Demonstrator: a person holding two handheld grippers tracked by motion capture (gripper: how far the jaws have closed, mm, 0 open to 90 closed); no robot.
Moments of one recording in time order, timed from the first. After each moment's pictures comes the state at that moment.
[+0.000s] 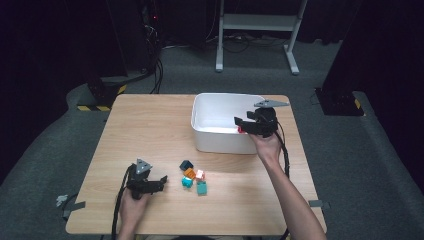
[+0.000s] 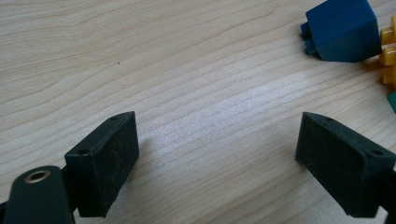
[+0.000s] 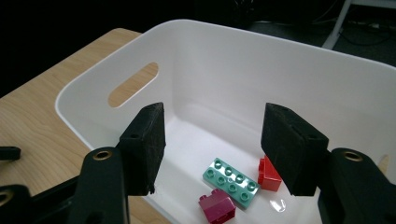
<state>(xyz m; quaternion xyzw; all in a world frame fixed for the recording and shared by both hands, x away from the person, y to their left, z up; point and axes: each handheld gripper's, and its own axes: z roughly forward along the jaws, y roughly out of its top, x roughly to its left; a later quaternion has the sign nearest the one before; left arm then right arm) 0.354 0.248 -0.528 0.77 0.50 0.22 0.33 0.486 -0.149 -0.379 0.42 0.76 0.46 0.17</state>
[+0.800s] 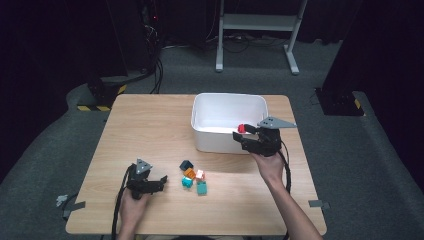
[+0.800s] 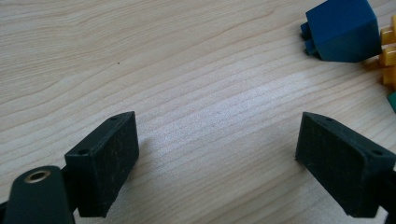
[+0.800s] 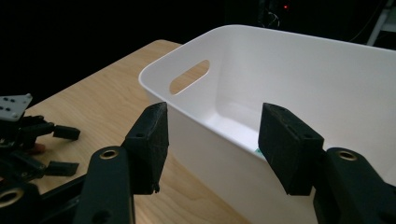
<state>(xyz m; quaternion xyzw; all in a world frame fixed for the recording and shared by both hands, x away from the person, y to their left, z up) 0.354 0.247 -0.528 0.77 0.51 0.22 0.33 0.424 -0.153 -0.384 0.37 0.76 0.52 0.16</state>
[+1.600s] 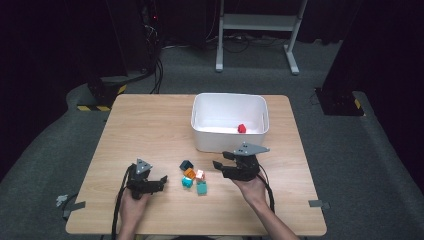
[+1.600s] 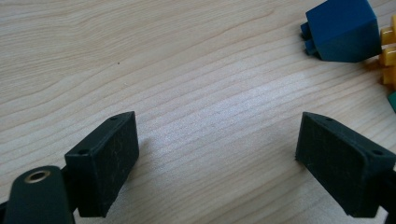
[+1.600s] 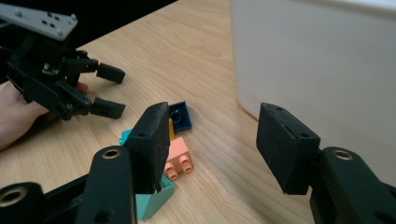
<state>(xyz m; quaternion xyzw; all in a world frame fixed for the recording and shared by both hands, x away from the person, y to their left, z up) 0.354 0.247 -0.528 0.76 0.51 0.22 0.34 0.387 -0.105 -0.447 0.32 0.80 0.49 0.10</state>
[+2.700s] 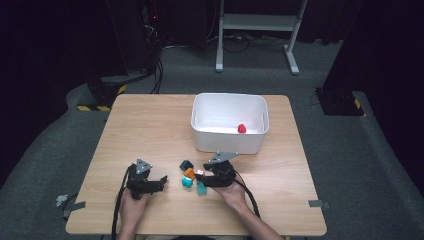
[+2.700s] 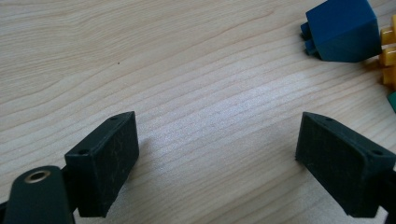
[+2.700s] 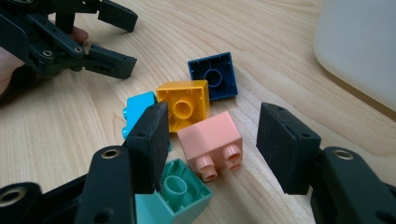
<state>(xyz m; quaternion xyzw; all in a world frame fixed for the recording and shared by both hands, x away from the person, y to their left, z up) 0.354 0.247 -0.529 0.76 0.51 0.22 0.34 0.397 -0.046 -0.505 0.30 0.84 0.44 0.04</state>
